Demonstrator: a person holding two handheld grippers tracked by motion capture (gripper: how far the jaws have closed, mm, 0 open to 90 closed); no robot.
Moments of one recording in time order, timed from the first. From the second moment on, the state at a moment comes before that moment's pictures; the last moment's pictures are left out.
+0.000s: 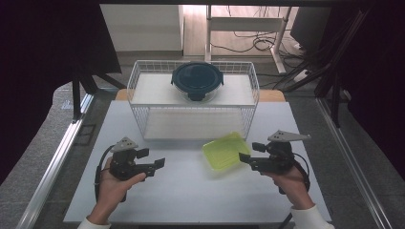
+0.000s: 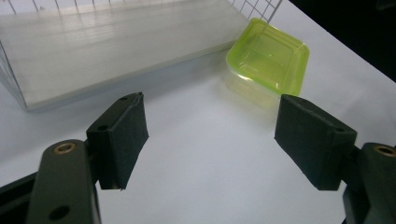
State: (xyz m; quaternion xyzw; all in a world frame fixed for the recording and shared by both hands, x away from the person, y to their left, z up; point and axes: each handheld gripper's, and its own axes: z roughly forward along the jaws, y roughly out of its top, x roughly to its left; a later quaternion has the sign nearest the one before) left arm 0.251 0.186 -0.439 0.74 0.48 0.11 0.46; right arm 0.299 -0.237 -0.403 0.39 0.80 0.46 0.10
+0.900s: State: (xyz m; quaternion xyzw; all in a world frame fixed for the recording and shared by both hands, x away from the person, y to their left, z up) left arm 0.249 0.187 -0.474 0.75 0.50 0.12 0.41; right arm 0.303 -0.244 -0.437 0.43 0.80 0.41 0.09
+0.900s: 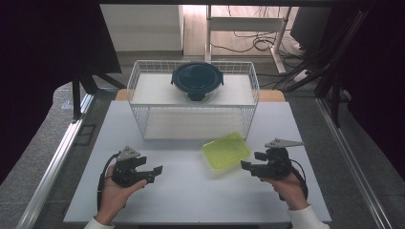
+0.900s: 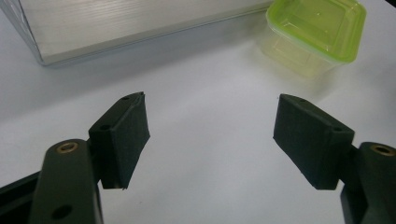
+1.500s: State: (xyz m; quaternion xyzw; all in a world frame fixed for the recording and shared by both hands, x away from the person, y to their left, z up) left arm 0.250 0.189 -0.475 0.74 0.51 0.12 0.42; right arm 0.313 -0.246 -0.437 0.43 0.80 0.40 0.09
